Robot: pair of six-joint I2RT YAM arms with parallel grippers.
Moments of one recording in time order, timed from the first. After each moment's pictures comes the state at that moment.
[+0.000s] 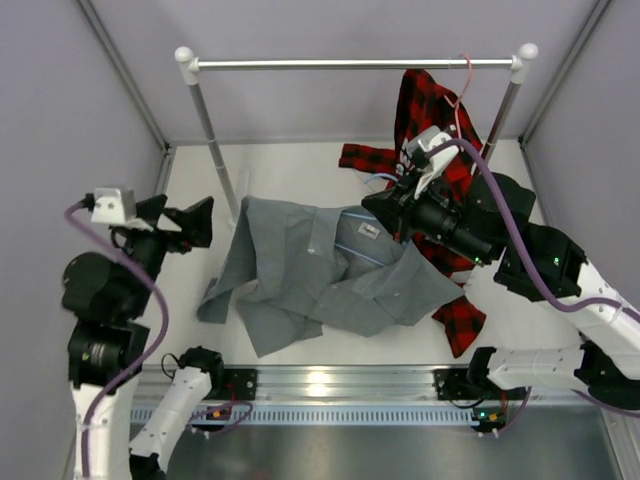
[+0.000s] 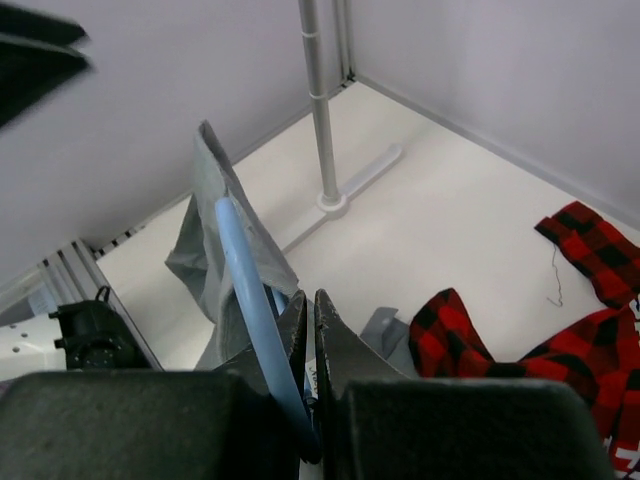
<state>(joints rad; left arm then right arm) -0.17 0.61 1.18 -0.50 -0.04 -0.21 1.08 1.09 1.61 -0.60 0.21 0.13</state>
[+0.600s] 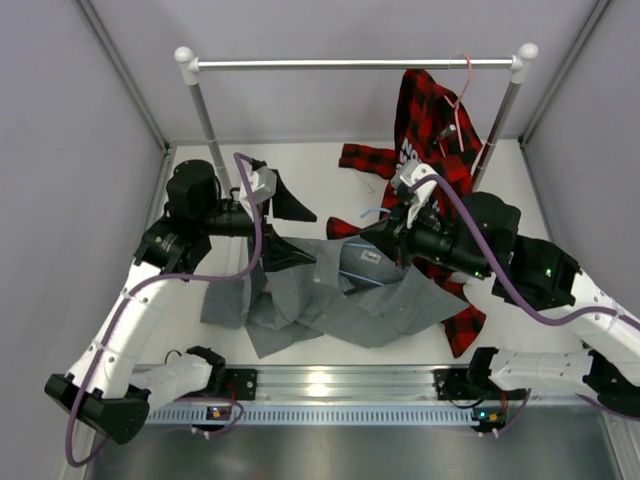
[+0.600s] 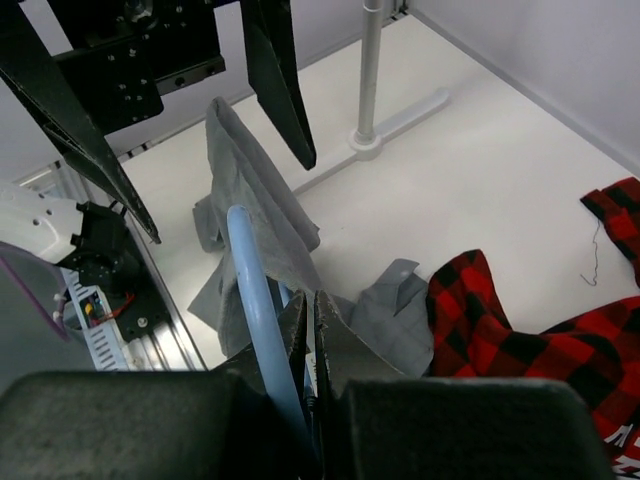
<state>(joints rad) -0.42 1.06 1.28 -0.41 1.12 0.08 1.08 1.02 1.44 -0.62 0.08 0.07</state>
